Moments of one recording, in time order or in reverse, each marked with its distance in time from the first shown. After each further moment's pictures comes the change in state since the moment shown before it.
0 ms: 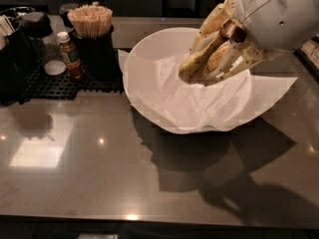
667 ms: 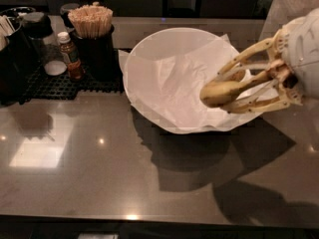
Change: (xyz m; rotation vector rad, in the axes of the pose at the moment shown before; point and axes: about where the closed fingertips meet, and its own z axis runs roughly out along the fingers) arm 0.005 0.048 -0.019 0.178 -0.121 -0.005
